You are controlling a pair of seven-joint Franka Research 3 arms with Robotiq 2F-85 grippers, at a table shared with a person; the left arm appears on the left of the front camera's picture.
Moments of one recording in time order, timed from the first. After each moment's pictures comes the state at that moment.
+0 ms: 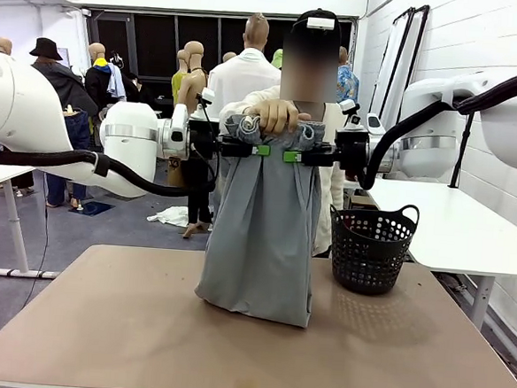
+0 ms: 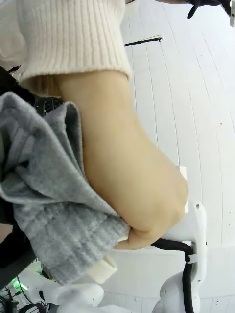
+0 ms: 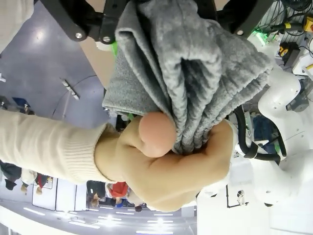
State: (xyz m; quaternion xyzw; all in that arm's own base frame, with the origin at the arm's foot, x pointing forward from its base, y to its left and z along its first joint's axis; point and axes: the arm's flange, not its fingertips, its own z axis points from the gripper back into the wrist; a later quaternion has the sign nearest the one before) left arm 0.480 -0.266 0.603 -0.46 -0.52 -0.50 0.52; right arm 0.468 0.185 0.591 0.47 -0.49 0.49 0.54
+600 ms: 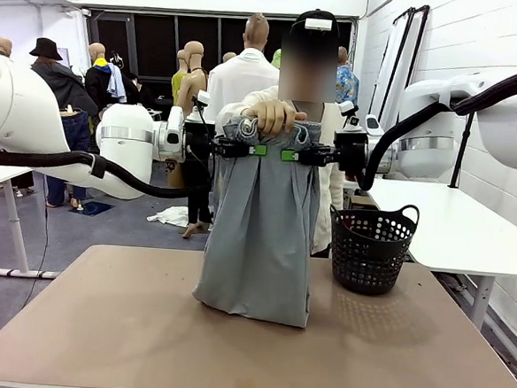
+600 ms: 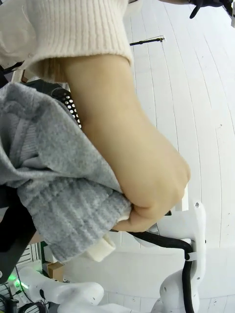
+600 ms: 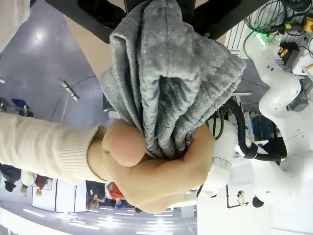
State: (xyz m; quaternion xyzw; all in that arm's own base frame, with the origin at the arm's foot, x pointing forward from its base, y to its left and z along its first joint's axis) left arm 0.481 -0.259 0.597 -0.46 -0.52 -0.49 0.53; right arm 0.473 0.186 0.587 0.47 -0.49 0.49 0.54
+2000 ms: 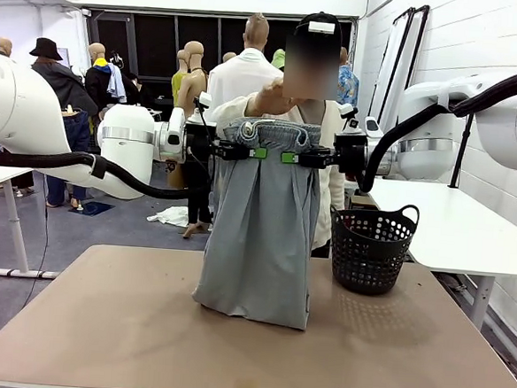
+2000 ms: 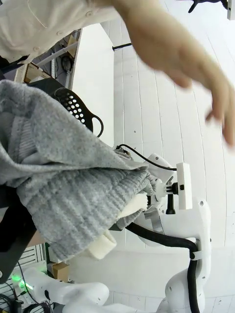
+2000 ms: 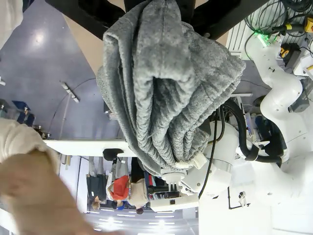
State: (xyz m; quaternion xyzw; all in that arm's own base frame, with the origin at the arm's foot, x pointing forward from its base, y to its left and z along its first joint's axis) left arm 0.484 -0.260 0.594 -0.45 -0.51 -0.50 0.53; right arm 0.475 0.185 0.583 0.47 -0.49 0.49 0.55
